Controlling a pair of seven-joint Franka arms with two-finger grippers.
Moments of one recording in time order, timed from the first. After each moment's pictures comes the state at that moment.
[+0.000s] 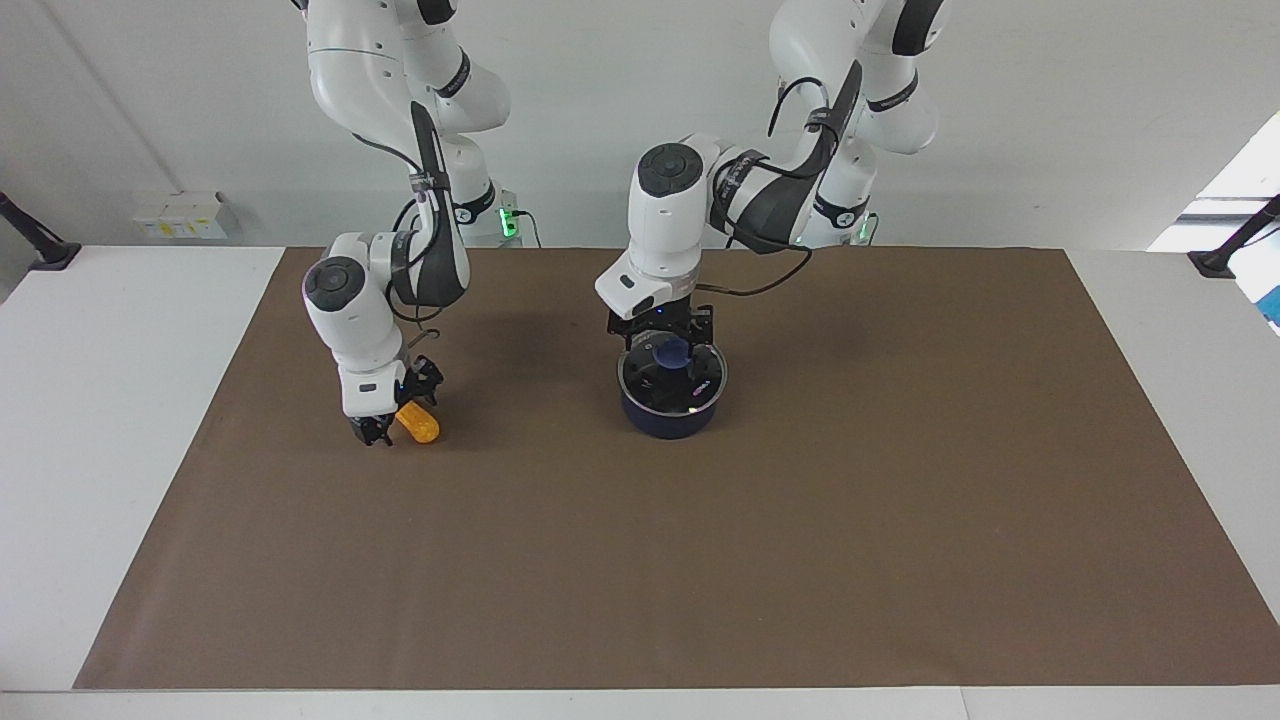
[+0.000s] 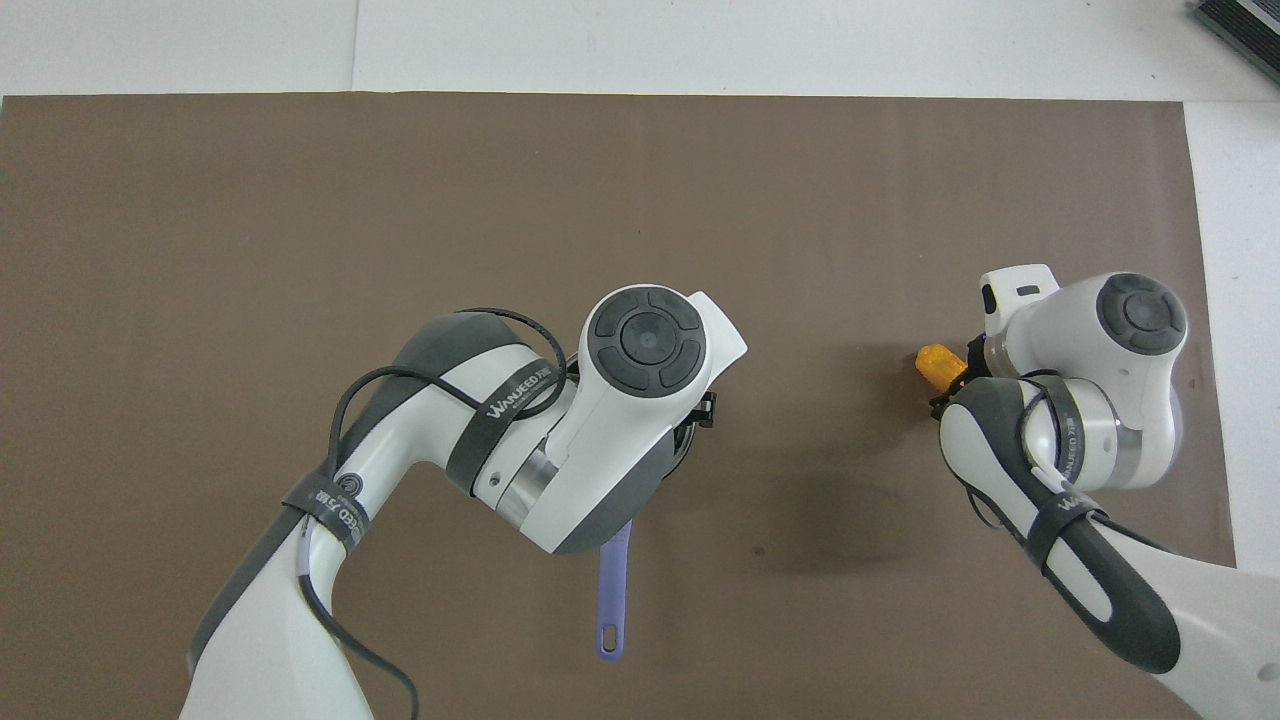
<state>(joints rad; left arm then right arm) -0.73 0.35 -0.02 -1.62 -0.02 1.95 -0.54 0.11 0.25 -0.11 -2.14 -0.02 2.38 -0.91</state>
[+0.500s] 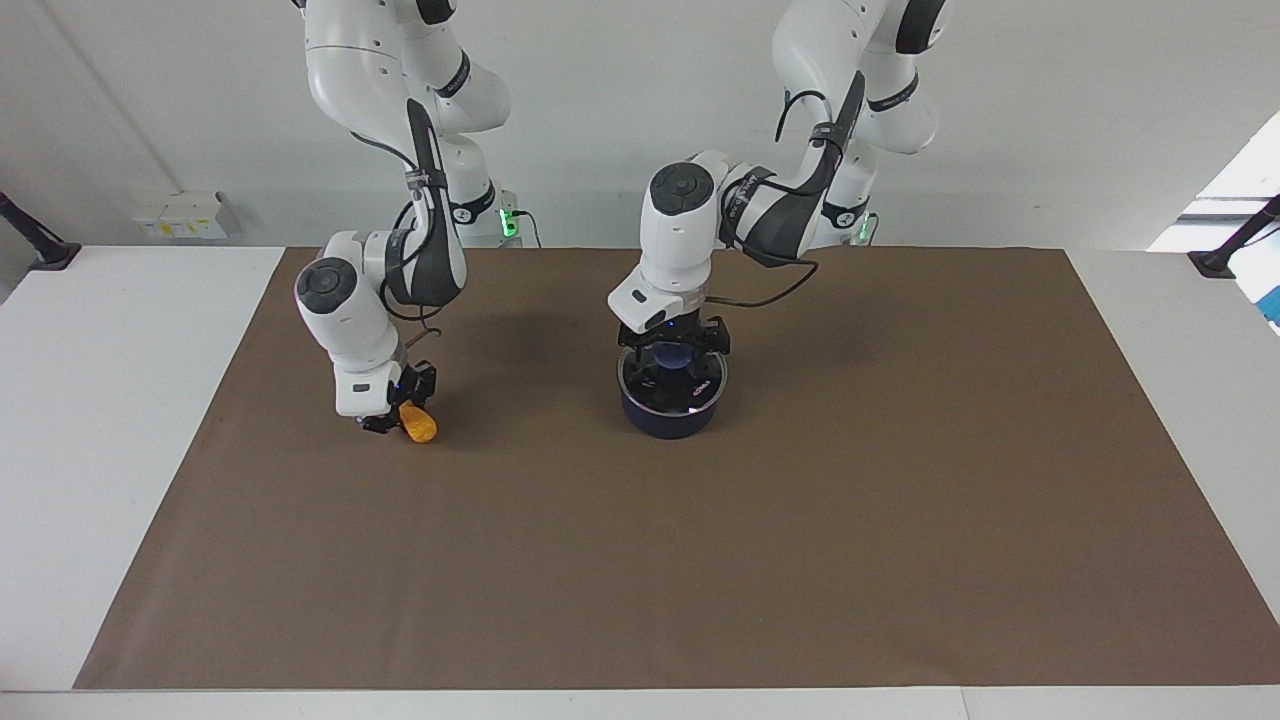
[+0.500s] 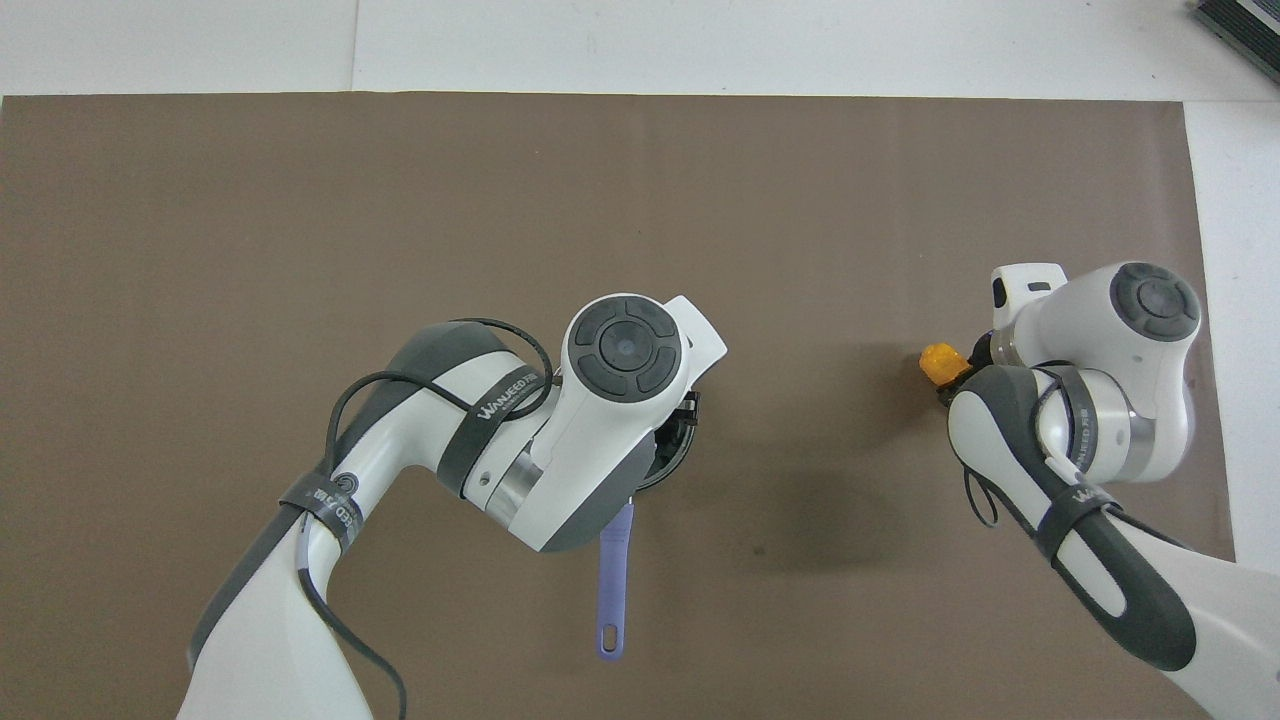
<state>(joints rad) -0.72 0.34 0.00 -1.69 -0.02 2.02 -0.54 0.10 0.24 -0.11 -2.09 0.02 2.25 -0.81</state>
